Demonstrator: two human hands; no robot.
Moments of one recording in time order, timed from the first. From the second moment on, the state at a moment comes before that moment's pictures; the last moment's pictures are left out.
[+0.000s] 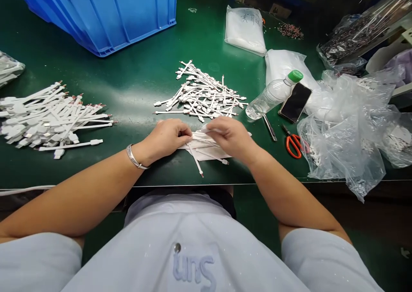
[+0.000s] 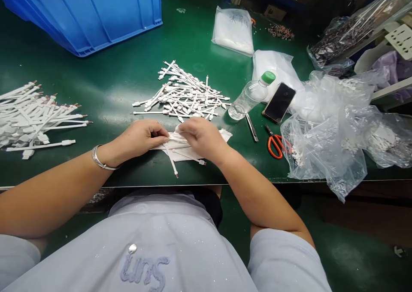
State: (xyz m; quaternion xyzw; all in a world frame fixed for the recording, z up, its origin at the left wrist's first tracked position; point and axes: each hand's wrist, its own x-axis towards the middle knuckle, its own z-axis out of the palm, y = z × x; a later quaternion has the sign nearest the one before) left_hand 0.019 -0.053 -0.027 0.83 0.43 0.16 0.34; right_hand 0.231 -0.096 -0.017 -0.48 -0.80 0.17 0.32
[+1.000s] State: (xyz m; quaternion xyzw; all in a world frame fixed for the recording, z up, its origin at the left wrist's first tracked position) left_hand 0.019 -0.052 -0.027 0.86 0.41 0.17 0.26; right_hand 0.295 -0.153 0.002 -0.71 -0.49 0.24 0.44
